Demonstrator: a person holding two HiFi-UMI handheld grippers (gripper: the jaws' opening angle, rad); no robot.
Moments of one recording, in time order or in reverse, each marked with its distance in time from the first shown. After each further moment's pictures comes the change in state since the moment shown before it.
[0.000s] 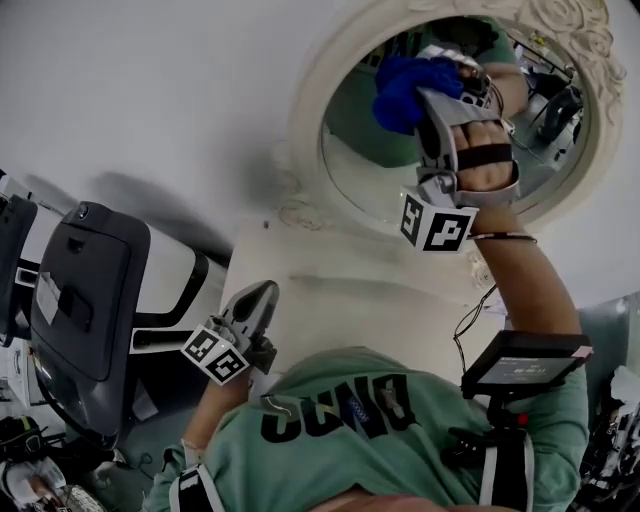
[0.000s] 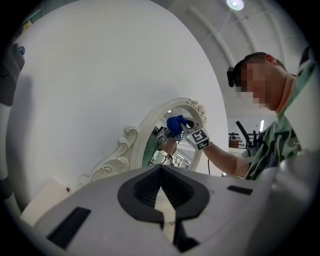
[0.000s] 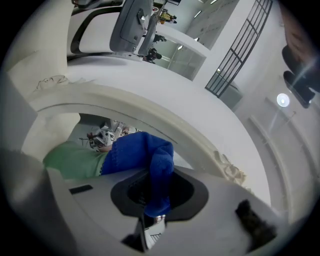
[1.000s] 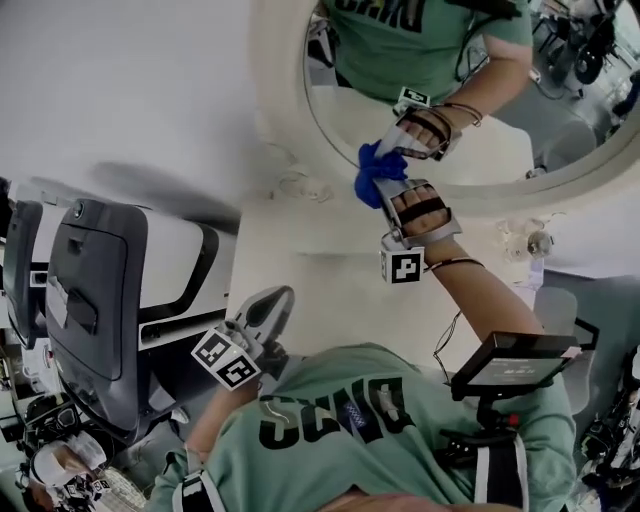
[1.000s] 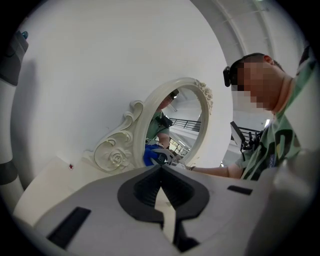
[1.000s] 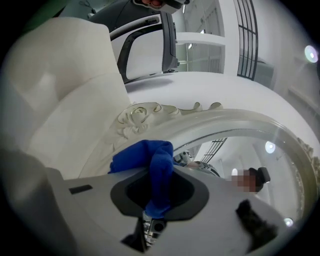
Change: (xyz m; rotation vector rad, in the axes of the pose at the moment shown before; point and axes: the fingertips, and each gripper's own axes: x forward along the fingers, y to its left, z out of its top) left arm 0.000 0.009 -0.068 -0.072 0.201 0.043; right arm -0.127 0.330 0.070 0.119 -0.100 0.537
